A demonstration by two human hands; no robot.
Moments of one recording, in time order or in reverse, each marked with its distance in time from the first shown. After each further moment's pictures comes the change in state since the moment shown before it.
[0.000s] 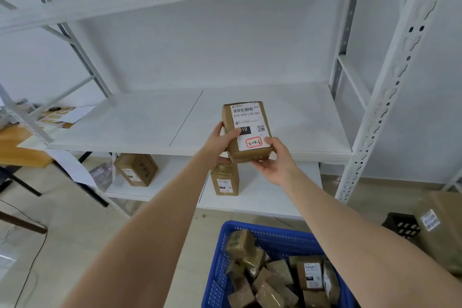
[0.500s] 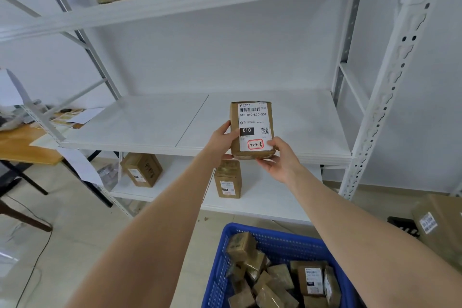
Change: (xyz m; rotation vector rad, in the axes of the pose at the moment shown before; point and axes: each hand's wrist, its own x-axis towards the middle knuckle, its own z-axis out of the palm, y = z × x) left_hand -0.029 0.006 0.005 0.014 0.046 0.080; right_hand -0.023 -0.005 0.005 -0.134 0.056 -0.061
